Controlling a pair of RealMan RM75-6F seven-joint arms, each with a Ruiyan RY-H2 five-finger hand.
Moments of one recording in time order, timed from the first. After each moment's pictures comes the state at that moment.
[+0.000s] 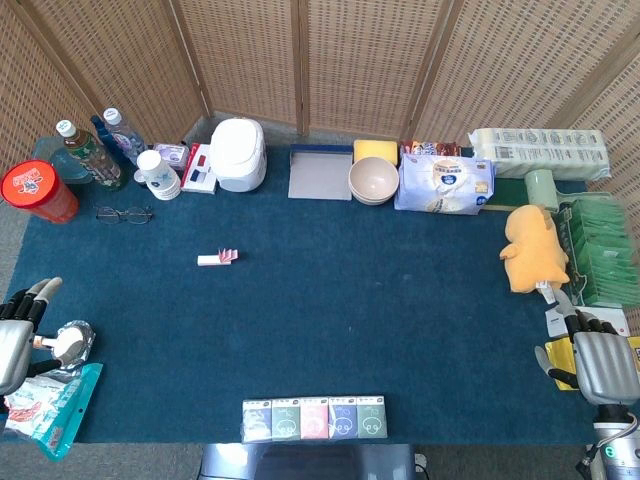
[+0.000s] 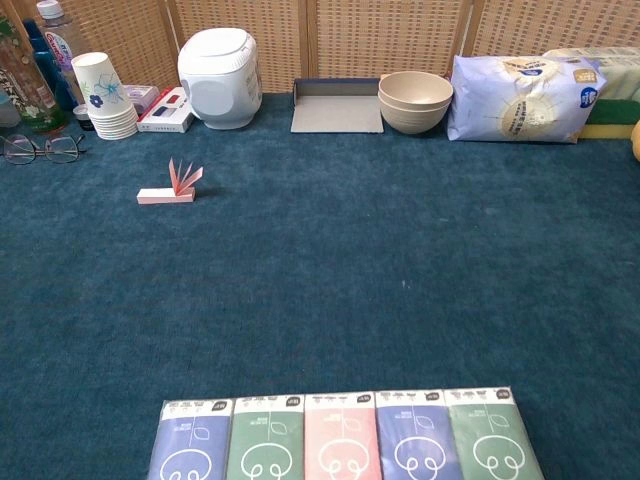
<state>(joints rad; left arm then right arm) -0.08 -1.10 -0.03 -1.68 1.48 1.49 0.20 0.08 -1.13 0.06 -1.61 -1.45 1.45 -0.15</state>
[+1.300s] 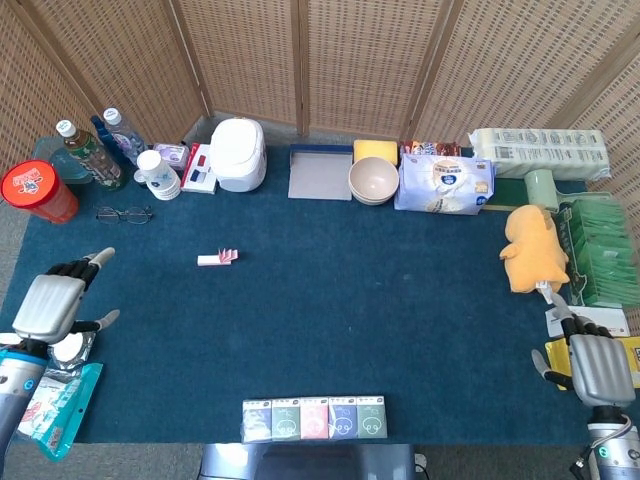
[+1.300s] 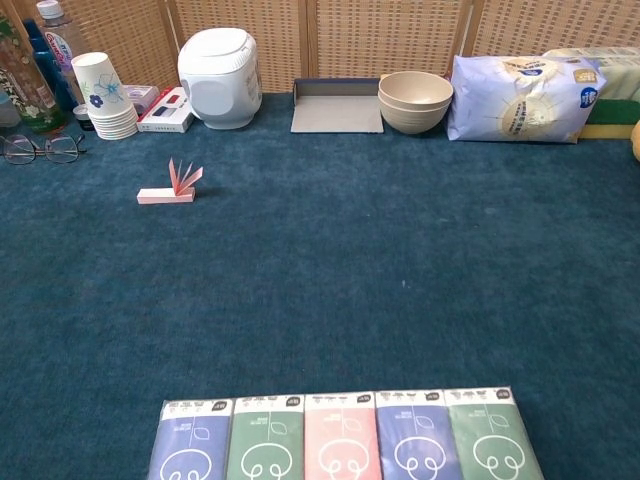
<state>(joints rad) -0.32 -1.11 -0.13 -1.61 1.41 1.17 0.18 0.07 -1.14 0.06 -1.65 -1.41 1.43 -0.19</state>
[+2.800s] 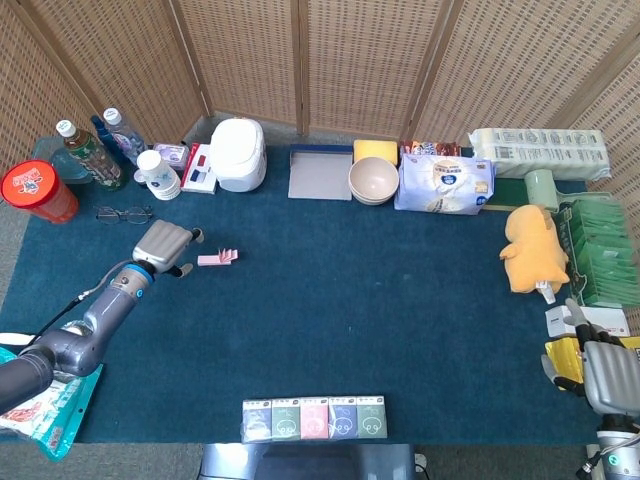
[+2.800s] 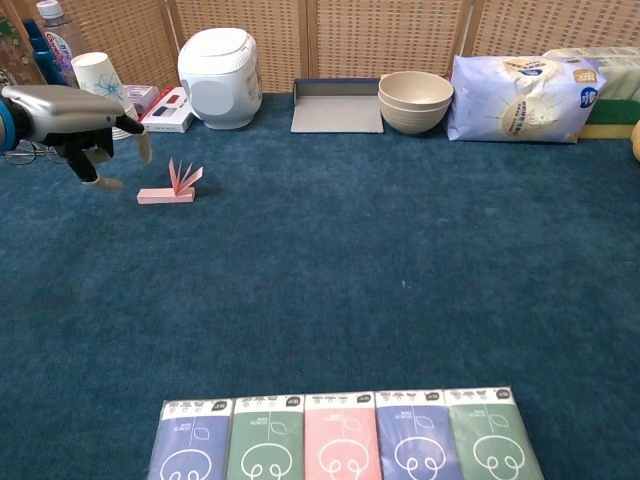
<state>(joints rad) -0.82 -1.46 -0.14 -1.10 1.20 0.63 0.22 0.04 -1.15 0.06 -1.63 -1.38 1.45 -0.09</state>
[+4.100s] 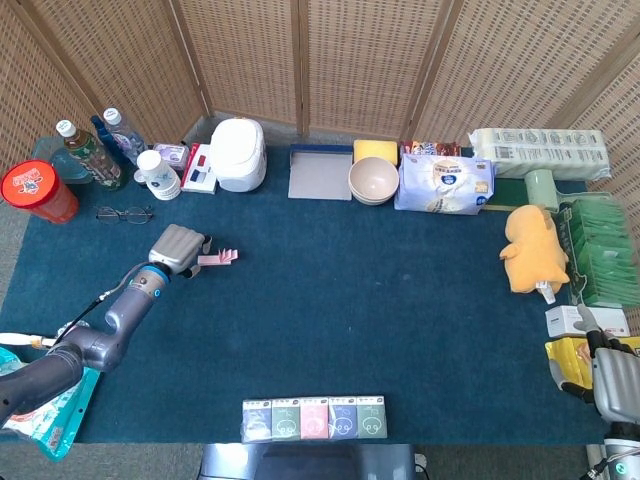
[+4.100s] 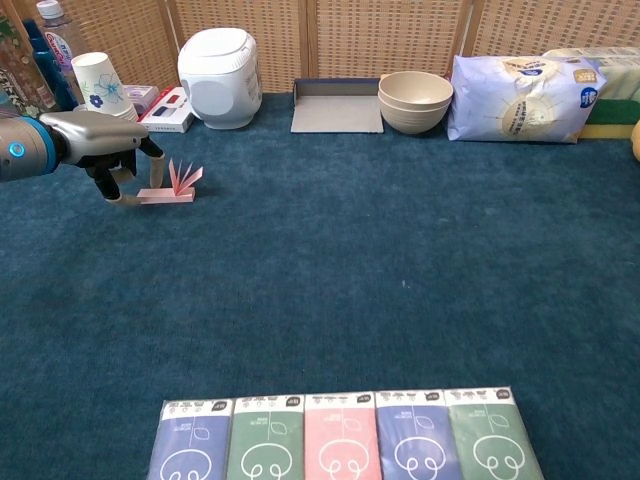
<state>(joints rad) -0.86 -1.60 -0.12 -0.92 1.19 0.61 0.16 0.00 -1.14 0.07 -1.65 -1.37 1.47 -0.08</state>
